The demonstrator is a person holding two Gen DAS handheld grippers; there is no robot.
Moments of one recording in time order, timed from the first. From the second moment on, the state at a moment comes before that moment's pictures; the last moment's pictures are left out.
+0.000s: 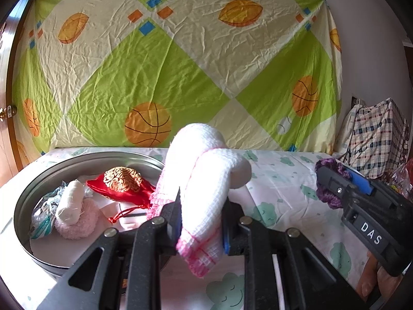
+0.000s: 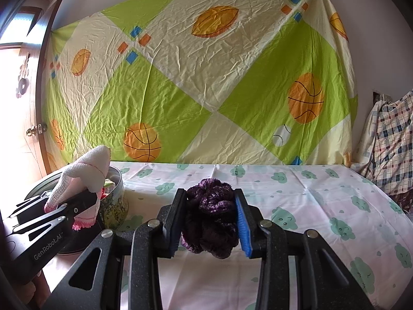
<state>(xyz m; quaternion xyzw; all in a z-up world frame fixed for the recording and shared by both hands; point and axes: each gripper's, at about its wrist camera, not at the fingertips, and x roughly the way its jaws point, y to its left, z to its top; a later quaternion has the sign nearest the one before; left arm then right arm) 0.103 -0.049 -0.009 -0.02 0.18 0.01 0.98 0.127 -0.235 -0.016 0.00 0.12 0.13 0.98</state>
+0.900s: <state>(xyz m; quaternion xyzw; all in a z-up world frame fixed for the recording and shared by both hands) 0.087 -0.031 -0.006 -0.01 0.15 0.02 0.99 0.122 -0.206 -0.017 -0.01 0.12 0.15 0.98</state>
